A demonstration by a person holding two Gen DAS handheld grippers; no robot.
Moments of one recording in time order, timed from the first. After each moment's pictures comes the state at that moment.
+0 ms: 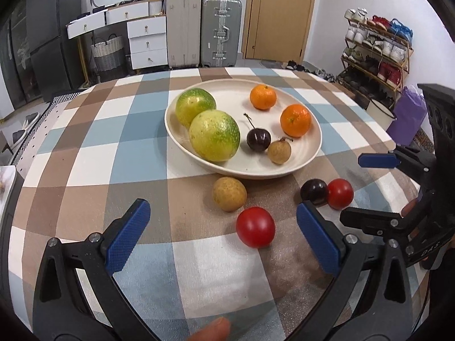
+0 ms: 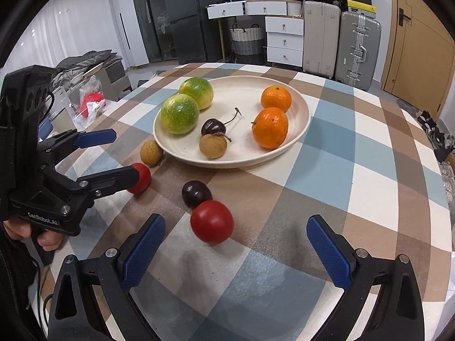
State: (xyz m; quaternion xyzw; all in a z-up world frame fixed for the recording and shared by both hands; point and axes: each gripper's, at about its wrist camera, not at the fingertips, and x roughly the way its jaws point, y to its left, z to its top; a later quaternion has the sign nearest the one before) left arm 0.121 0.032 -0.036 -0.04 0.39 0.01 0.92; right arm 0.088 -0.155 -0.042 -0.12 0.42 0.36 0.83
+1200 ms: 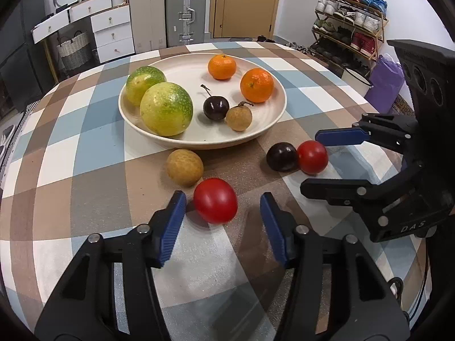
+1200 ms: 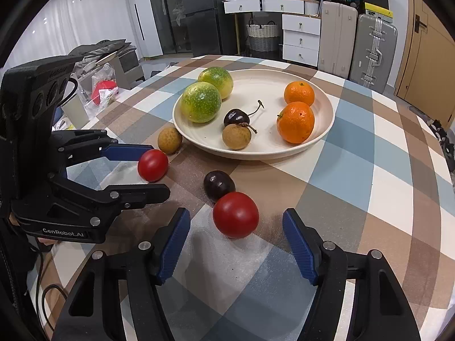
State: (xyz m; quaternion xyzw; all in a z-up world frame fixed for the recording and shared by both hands) left arm 0.121 0.008 -0.051 -0.01 0.43 -0.08 0.90; right arm 0.078 -0.145 -0.047 -0.14 0.42 0.39 0.81
